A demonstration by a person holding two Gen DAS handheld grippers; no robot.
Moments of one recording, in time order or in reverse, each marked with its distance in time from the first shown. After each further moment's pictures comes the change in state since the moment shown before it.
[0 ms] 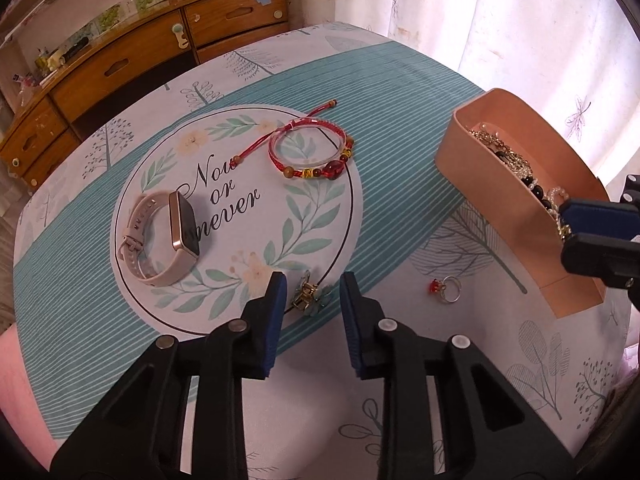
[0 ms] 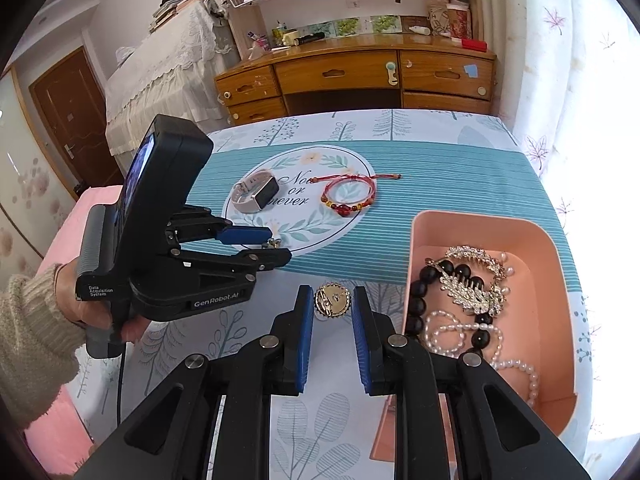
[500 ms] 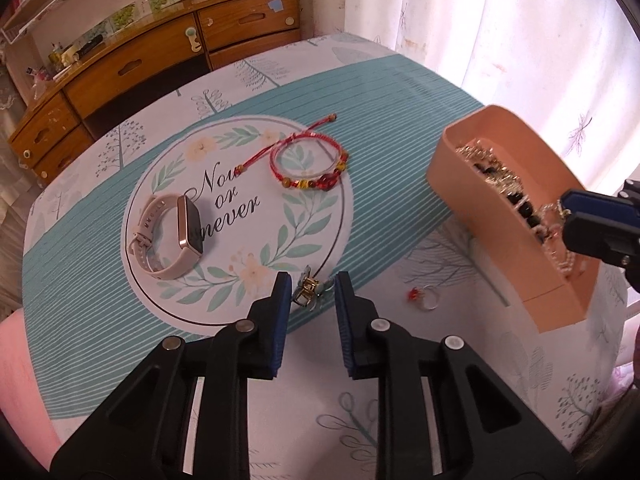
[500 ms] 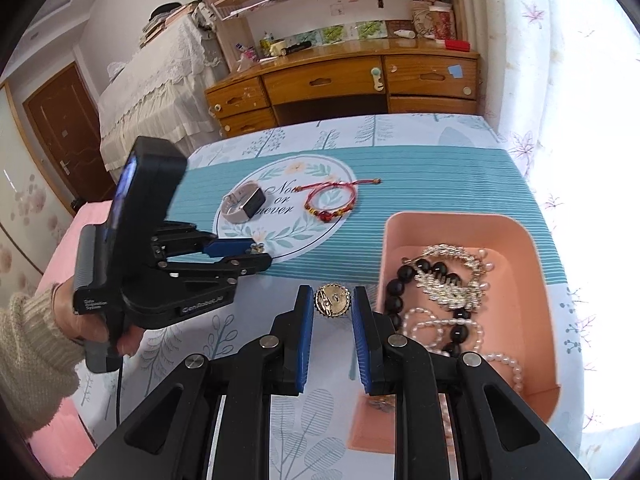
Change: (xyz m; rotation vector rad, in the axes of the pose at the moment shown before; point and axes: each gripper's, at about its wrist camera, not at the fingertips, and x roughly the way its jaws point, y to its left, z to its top) left arm -0.024 -0.014 0.005 -0.042 -0.026 0.033; right arm -0.015 -0.018 0.000 0.063 -0.039 -0.024
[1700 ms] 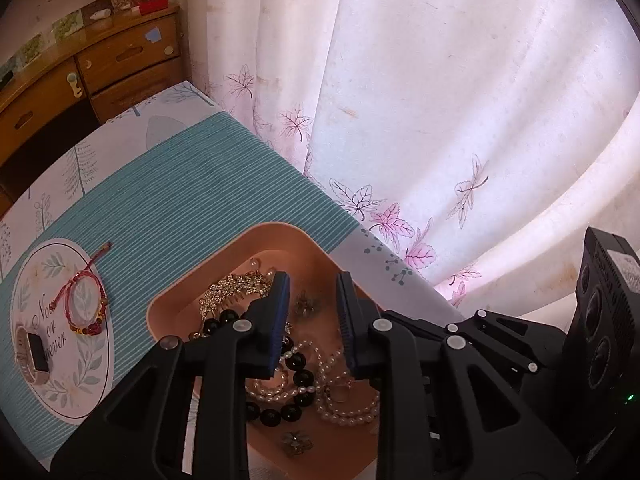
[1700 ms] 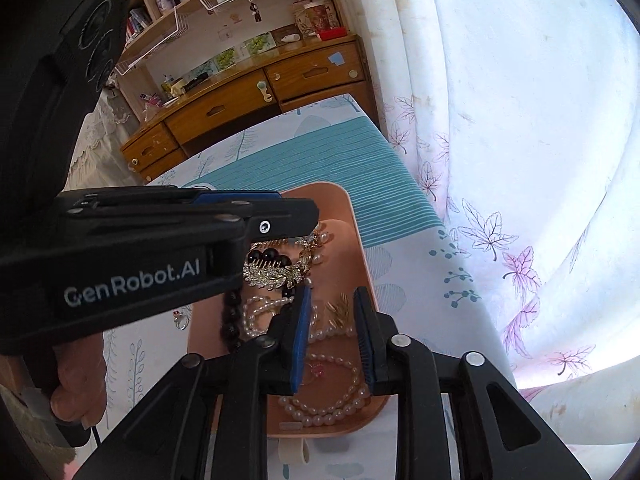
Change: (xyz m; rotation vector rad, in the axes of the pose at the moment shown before) left arm 0.012 -0.186 0.122 0.079 0.009 -0.288; right arm -0.014 -0.126 -0.039 0.322 -0.036 -0.181
